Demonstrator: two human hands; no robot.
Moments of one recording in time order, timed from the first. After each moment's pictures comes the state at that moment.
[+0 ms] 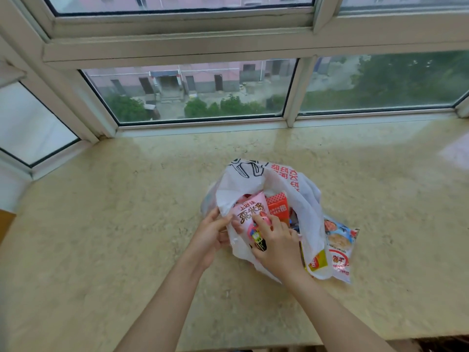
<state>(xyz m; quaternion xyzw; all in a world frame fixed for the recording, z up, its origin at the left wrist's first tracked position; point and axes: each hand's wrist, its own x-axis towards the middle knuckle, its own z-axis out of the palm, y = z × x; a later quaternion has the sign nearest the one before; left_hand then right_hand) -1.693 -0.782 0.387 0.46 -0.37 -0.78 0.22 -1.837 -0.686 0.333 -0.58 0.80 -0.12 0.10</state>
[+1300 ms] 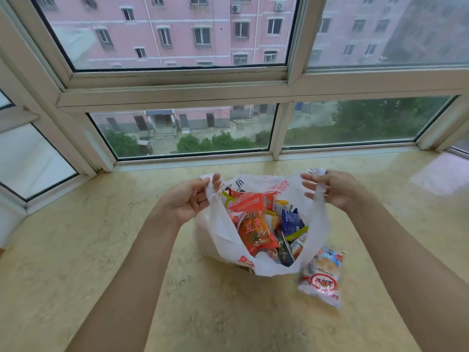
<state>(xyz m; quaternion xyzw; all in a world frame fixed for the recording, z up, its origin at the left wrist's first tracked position) -1.702 -0.853 0.526 0.40 -0.31 -0.83 0.23 -2.001 -0.736 0.505 -0.12 0.66 -0.56 0.49</state>
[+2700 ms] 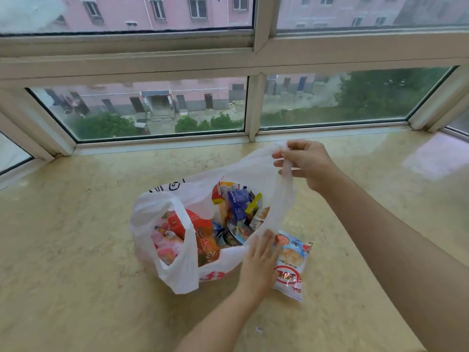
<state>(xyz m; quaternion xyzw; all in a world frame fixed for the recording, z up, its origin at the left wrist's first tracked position) -1.912 -0.660 0.280 0.29 -0.95 -0.09 -0.11 -2.078 -0.726 0.482 -0.26 0.70 -0.53 0.40</state>
